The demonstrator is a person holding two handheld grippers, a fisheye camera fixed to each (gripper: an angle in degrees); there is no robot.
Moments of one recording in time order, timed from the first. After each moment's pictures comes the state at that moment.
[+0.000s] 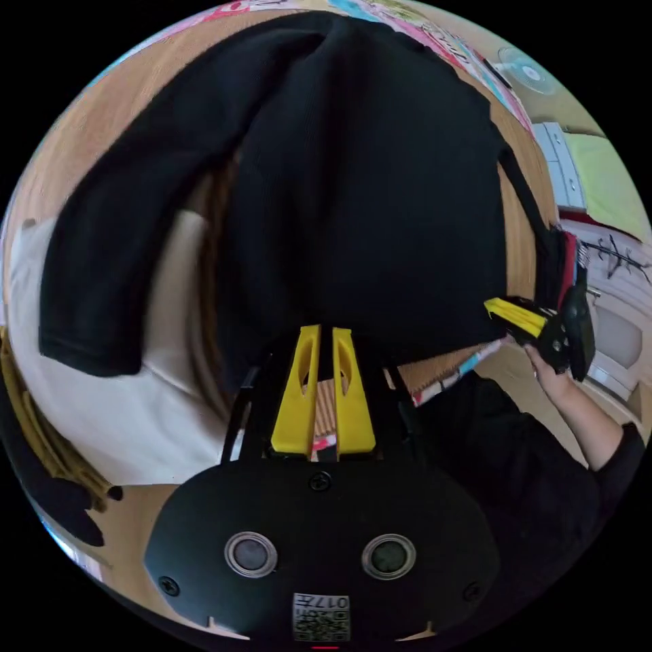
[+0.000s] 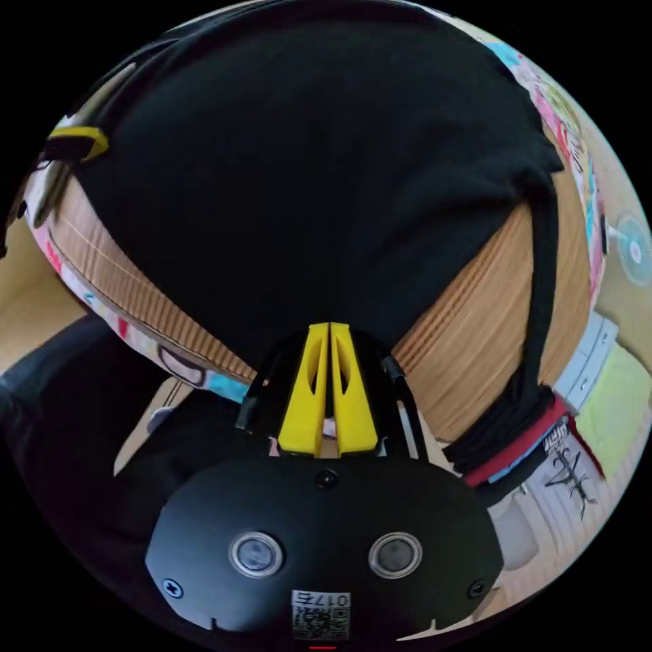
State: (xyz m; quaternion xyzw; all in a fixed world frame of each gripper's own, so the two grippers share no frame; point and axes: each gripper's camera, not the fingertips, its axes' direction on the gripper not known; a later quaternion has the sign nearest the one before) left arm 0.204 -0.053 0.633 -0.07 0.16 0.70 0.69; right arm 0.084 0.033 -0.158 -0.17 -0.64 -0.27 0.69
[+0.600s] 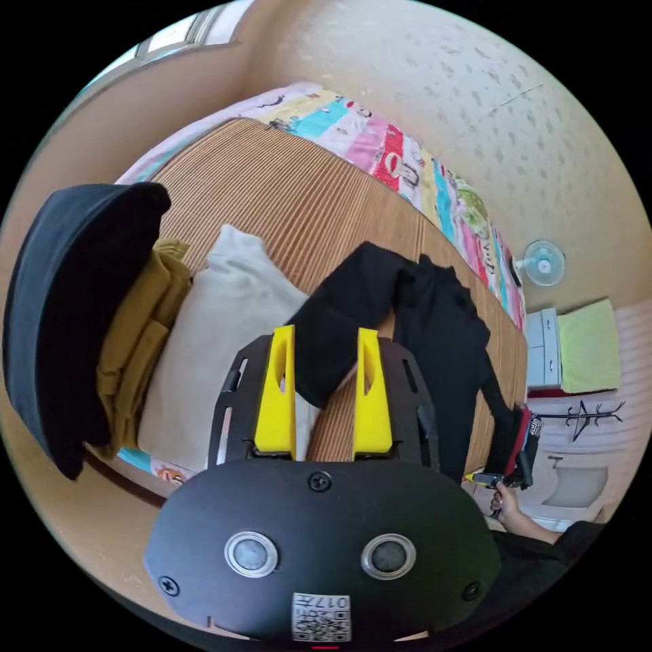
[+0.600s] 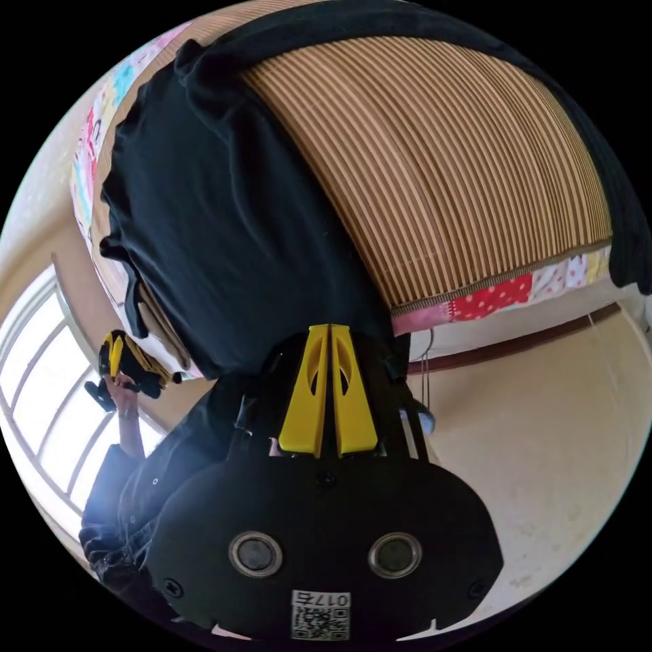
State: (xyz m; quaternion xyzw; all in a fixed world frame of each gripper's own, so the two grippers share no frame) left arm 0.028 -0.245 0.500 0.10 0.36 0.44 0.81; right arm 0.206 0.230 0.078 -0.51 -0.78 0.06 0.36
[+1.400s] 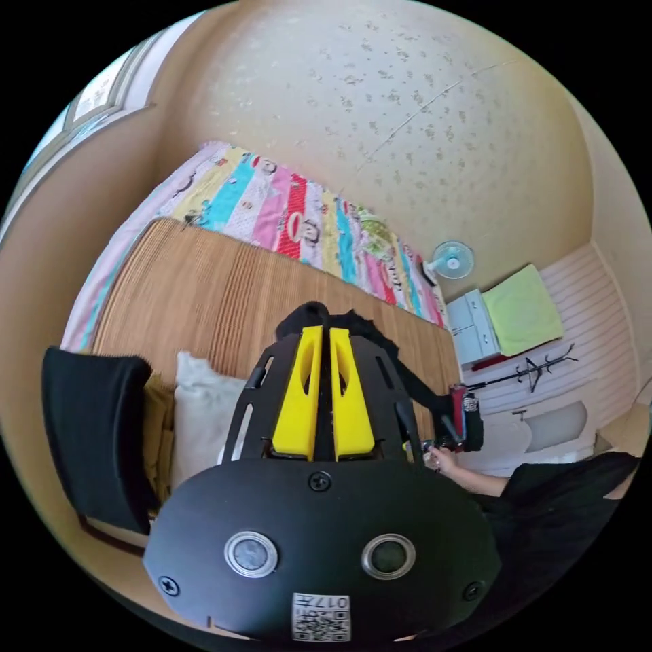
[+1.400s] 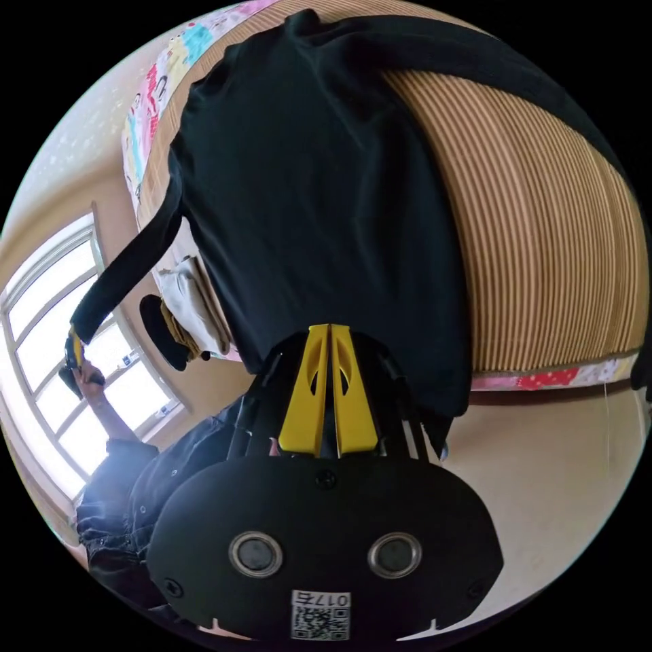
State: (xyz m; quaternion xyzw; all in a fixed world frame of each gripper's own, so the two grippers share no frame) left arm -0.127 -0.274 0.294 0.13 0.49 0.53 0.68; right arm 0.325 0.239 0.099 -0.41 -0.85 0.02 0.32
